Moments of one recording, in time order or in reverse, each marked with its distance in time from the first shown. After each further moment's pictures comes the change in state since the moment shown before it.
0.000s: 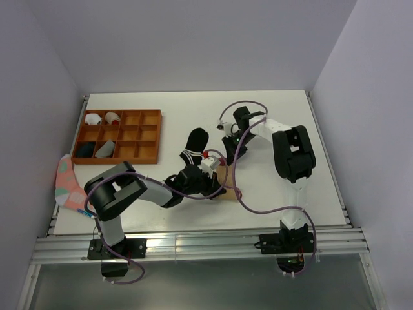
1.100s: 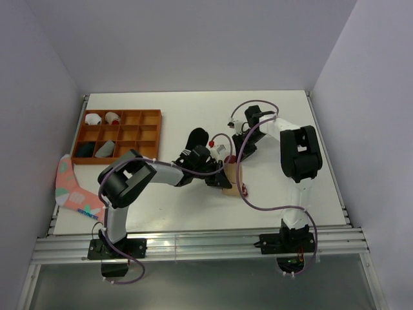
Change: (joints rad) left arm 0.107 0.152 0.304 -0.359 0.240 -0.240; right arm -0.112 -0.026 -0.034 -0.004 0.032 -0.006
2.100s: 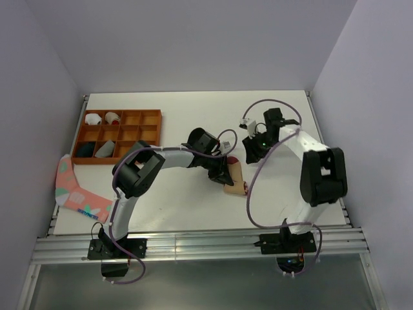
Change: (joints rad) left arm 0.066 0.211 0.384 -0.525 0.217 -0.047; right arm -0.078 -0.311 -0.248 0.085 -0.034 -0.237
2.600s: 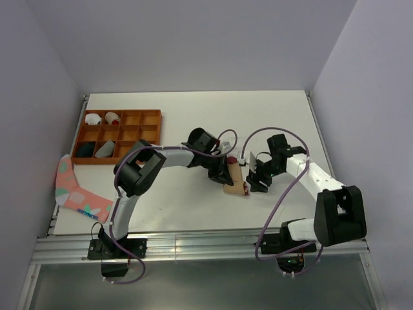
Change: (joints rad) left arm 0.014 0.027 0.019 -0.010 0.056 0.012; right arm 0.024 -0.423 -0.397 -0.067 -0.118 -0.552
